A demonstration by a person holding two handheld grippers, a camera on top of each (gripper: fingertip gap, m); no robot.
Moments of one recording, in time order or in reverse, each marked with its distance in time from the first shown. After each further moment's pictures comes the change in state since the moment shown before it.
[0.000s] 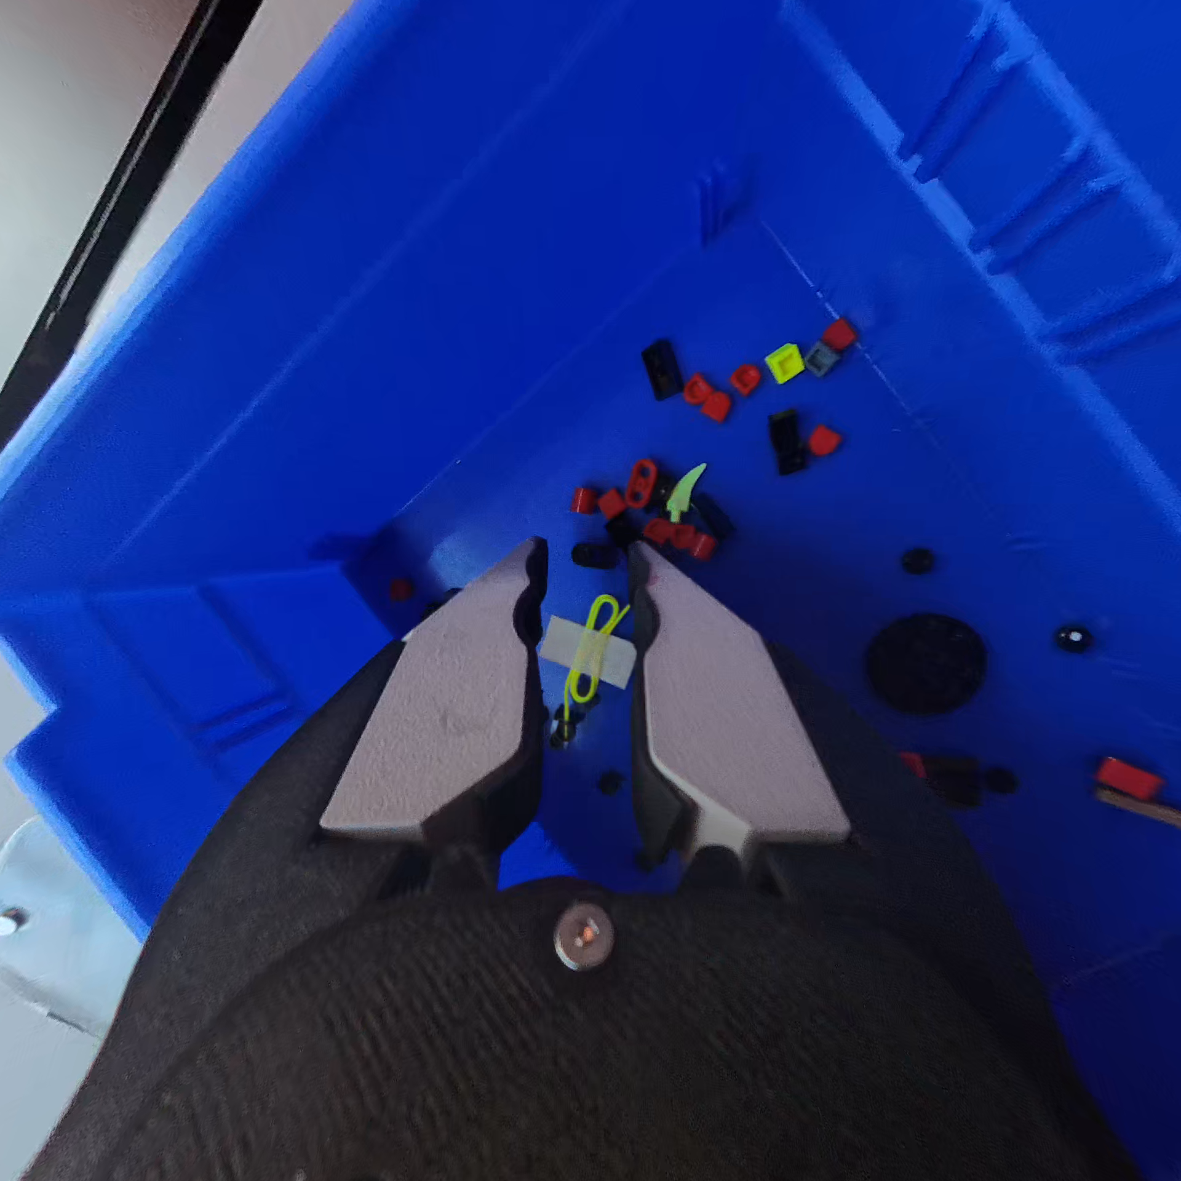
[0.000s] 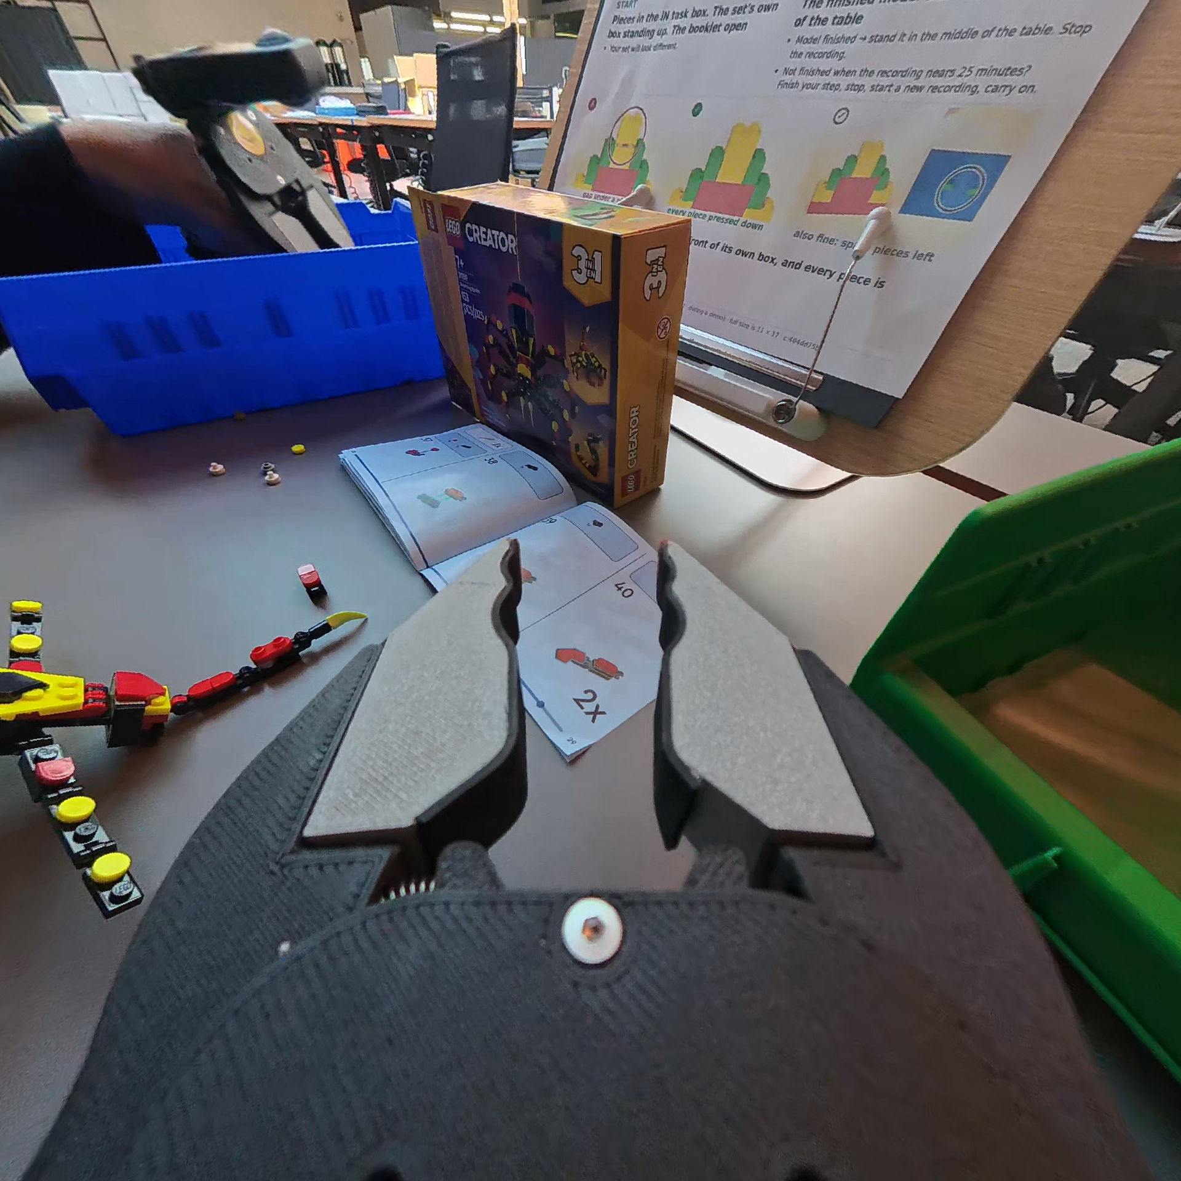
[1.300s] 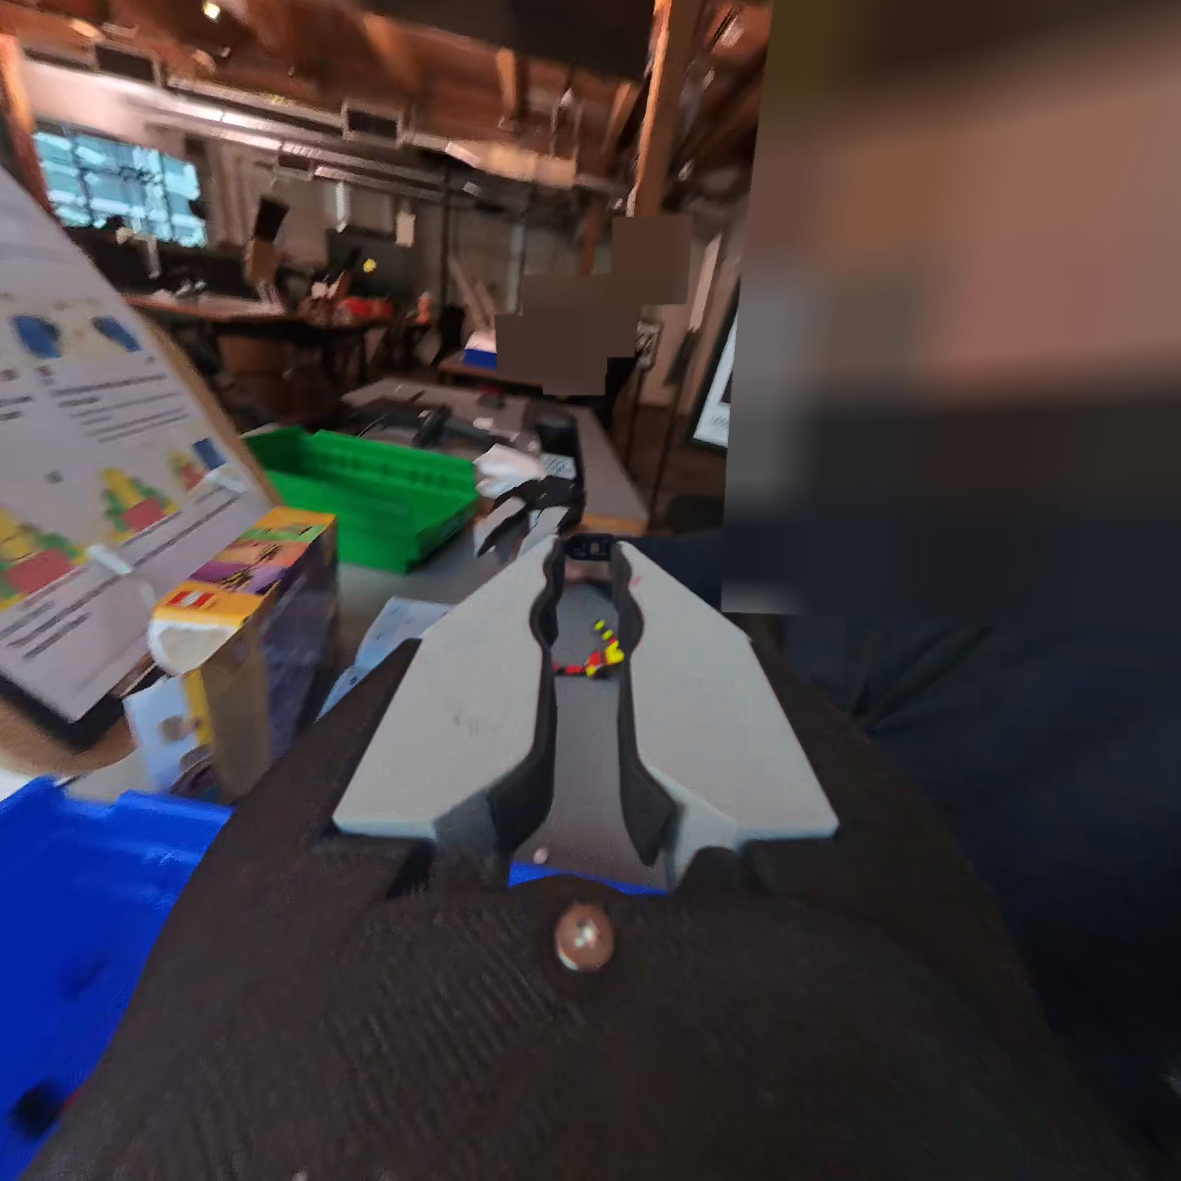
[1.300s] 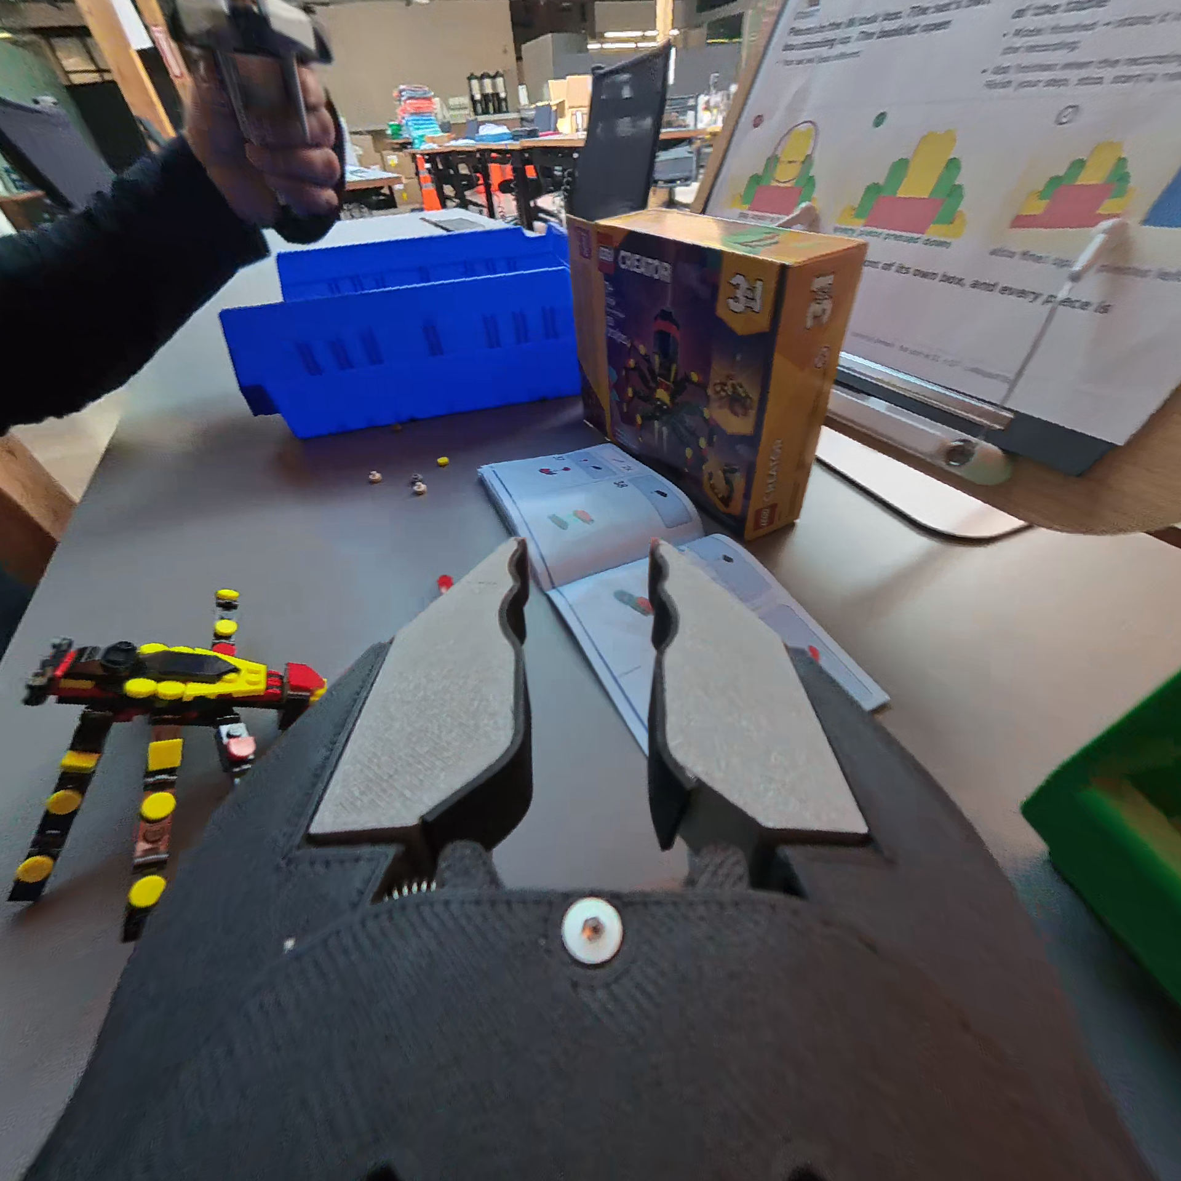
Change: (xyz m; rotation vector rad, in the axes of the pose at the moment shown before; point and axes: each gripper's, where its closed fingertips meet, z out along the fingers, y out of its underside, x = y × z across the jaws) left arm 0.141 -0.076 -0.243 1.160 0.949 0.145; right arm -0.050 -0.013 0.007 0.012 -0.227 0.021
